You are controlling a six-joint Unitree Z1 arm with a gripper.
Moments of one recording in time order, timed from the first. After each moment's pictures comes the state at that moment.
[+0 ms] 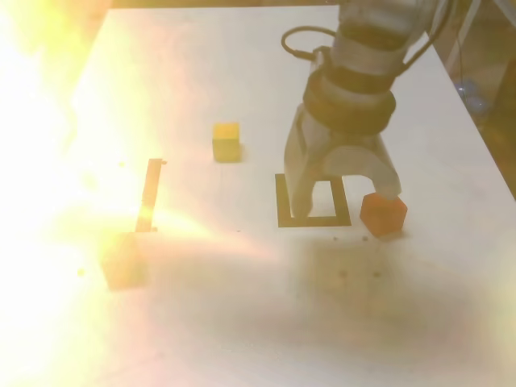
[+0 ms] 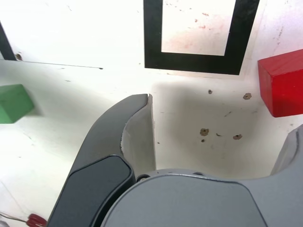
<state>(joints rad) -0.24 2.17 -1.86 1.46 -0.04 -0.33</state>
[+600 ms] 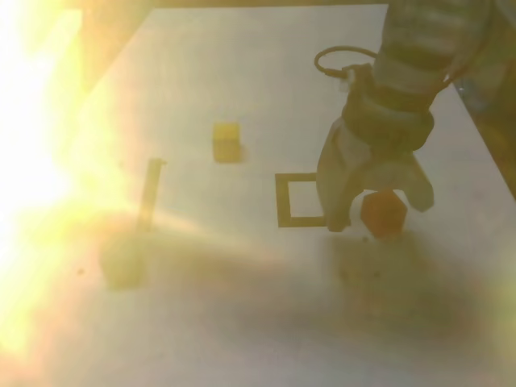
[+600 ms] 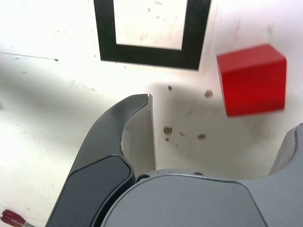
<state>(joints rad) -0.22 2.30 -2.05 1.50 -0.06 -0.34</state>
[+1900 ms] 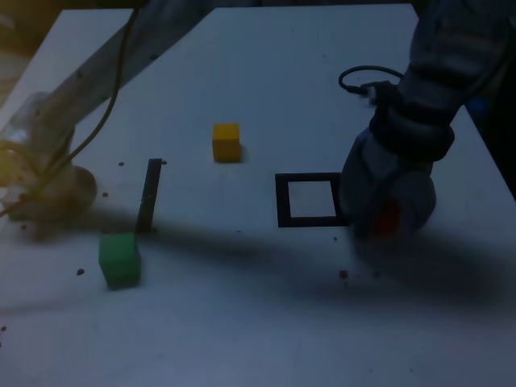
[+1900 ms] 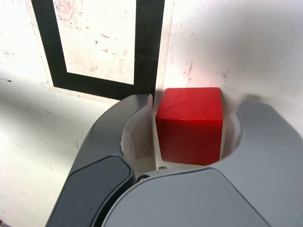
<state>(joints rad) -0.14 2.45 -2.20 1.52 -0.07 -0.30</state>
